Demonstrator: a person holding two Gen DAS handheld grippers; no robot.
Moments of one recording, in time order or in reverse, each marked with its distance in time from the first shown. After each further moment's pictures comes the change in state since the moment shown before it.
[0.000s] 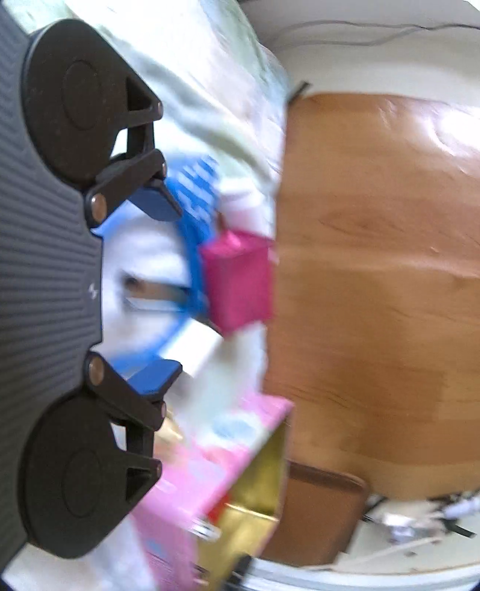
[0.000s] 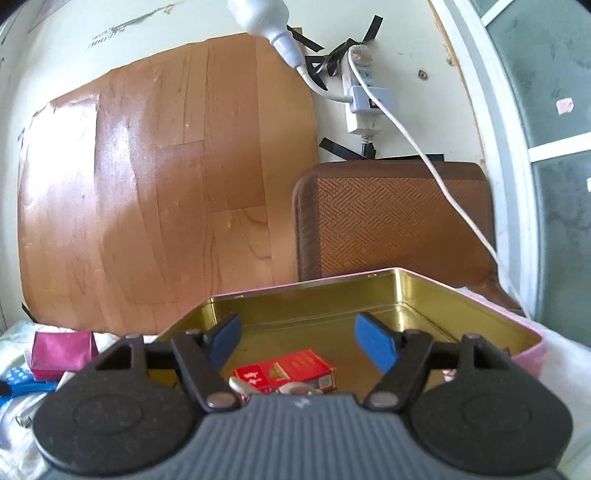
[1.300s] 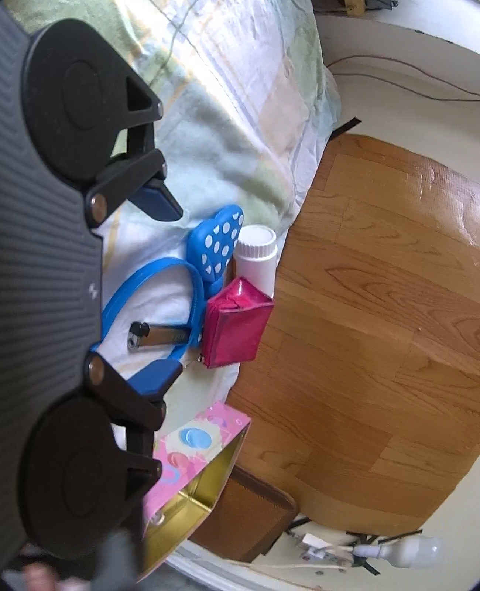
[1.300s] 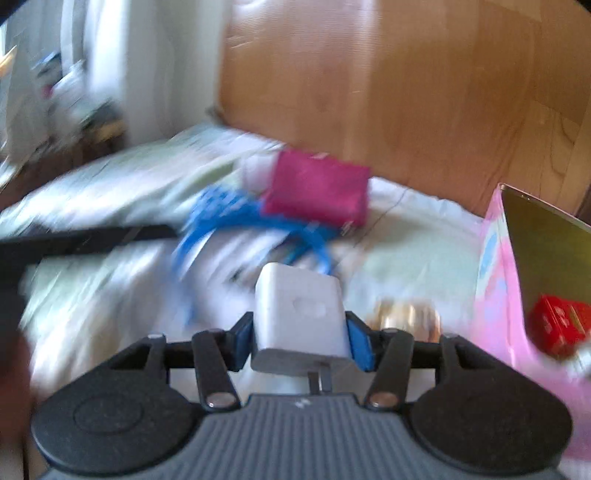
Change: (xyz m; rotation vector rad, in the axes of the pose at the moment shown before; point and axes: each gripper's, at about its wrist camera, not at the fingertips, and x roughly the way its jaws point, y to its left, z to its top) left arm 0.005 0.079 -0.006 -0.250 -0.061 -0.158; right arm -0.004 0.185 -0.036 -0.467 0.539 0.531
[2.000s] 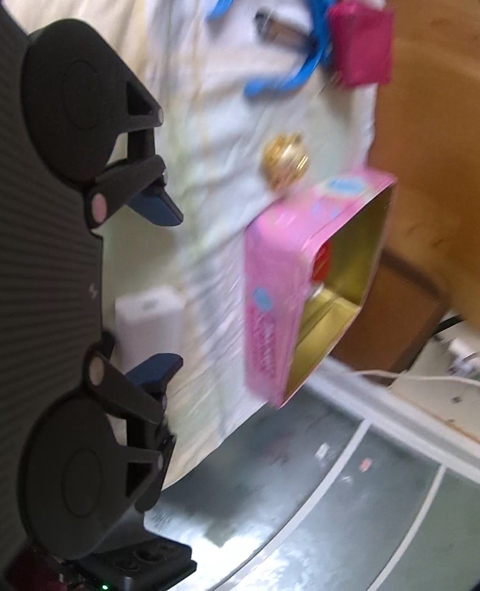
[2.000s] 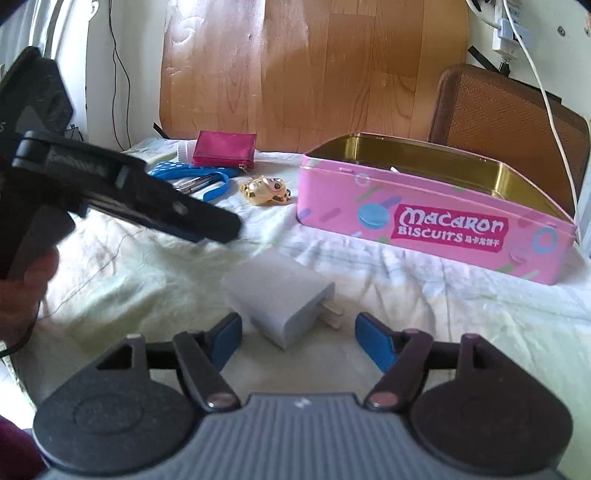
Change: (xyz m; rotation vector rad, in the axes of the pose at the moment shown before) left arm 0.026 -0.129 -0.056 0.153 0.441 -0.561; right arm -0.132 -0.043 -0.133 0.194 -0.076 -0.167
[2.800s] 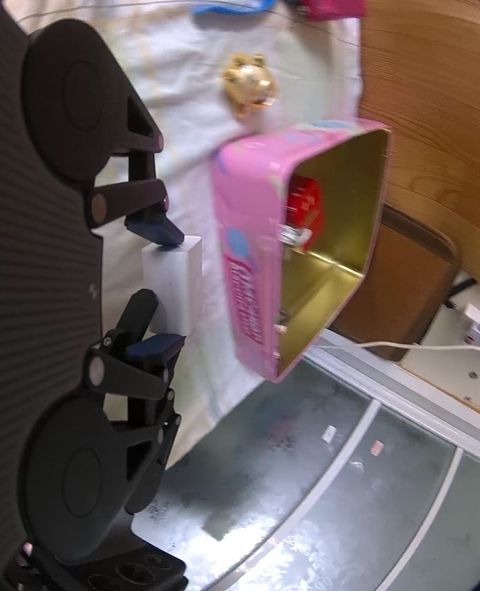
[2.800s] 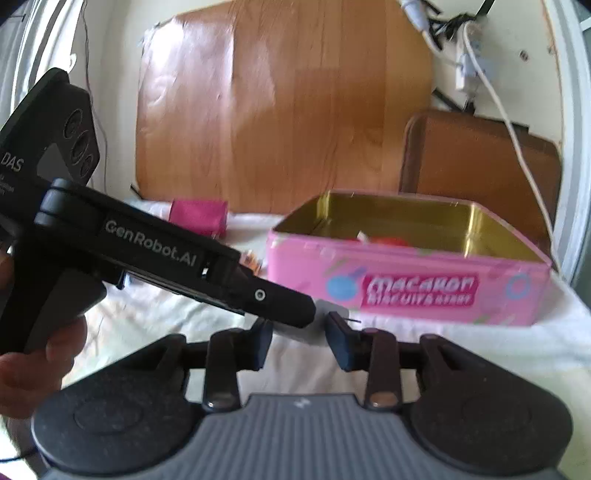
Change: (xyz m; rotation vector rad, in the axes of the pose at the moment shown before) left arm 0.025 -0.038 0.029 0.053 -0.004 -0.026; right arm -0.010 -0.019 0.017 0.067 -0.198 -0.071
